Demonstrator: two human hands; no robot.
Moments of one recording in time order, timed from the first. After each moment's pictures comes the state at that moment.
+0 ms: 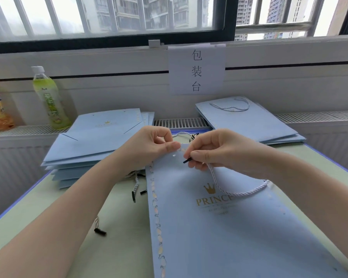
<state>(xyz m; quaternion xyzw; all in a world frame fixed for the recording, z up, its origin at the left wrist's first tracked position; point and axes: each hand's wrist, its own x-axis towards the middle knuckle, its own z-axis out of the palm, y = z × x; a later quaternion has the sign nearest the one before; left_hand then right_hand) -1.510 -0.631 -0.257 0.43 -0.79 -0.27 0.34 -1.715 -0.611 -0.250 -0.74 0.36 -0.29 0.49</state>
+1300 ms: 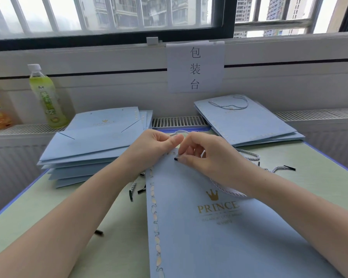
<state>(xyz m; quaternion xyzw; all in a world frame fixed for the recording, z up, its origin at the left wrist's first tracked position) -1.526 -0.630 -0.265 0.48 -0.71 -0.35 0.37 -1.697 -0.616 -0.281 -0.82 0.39 -0.37 0.18</state>
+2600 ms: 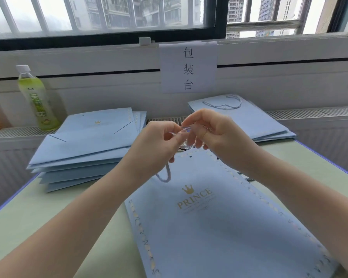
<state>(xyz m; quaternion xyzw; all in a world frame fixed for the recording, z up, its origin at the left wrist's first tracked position) -1.552 -0.608 -0.252 0.44 -0.75 -0.24 0.43 -1.713 -0.617 -0.256 -0.78 0.39 -0.44 0.22</state>
